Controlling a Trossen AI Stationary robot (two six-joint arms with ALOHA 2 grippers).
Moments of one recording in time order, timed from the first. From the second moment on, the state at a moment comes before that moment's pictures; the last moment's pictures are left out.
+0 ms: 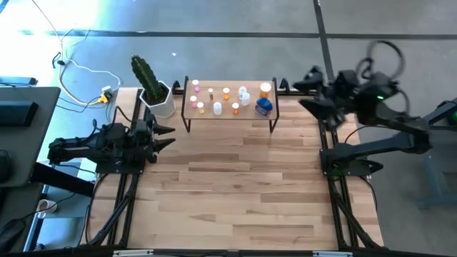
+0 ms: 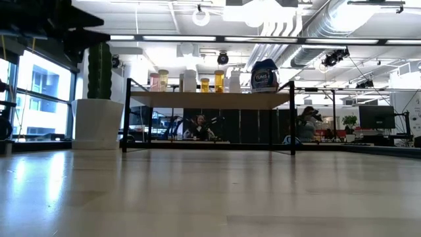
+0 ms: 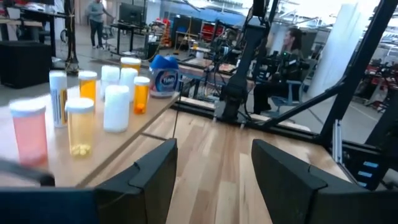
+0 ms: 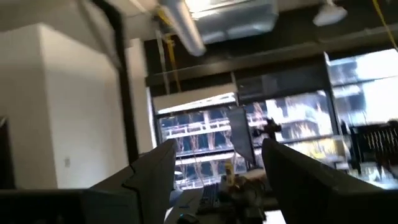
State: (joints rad) left arm 0.16 0.11 0.25 -0.15 -0.14 -0.18; right arm -0.17 0.94 1.23 0.18 -0.27 0.27
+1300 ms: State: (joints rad) left arm 0.16 0.06 0.04 -0.06 -0.05 -0.21; right arm 0.11 0.39 0.40 0.25 0.10 0.26
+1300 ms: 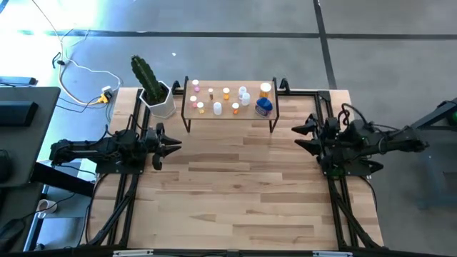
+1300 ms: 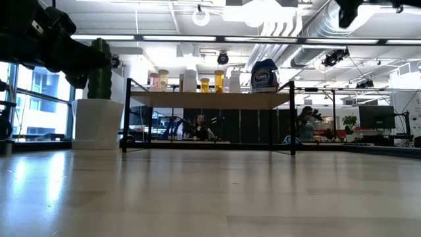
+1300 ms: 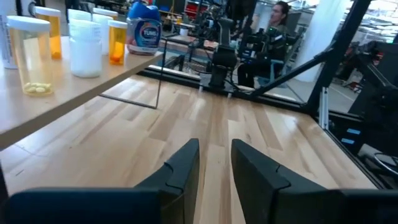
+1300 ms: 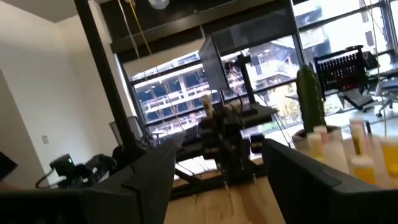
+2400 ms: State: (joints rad) left arm 0.16 0.06 0.04 -0.06 -0.06 -0.21; right arm 0.10 0.00 0.03 -0.01 0.17 0.32
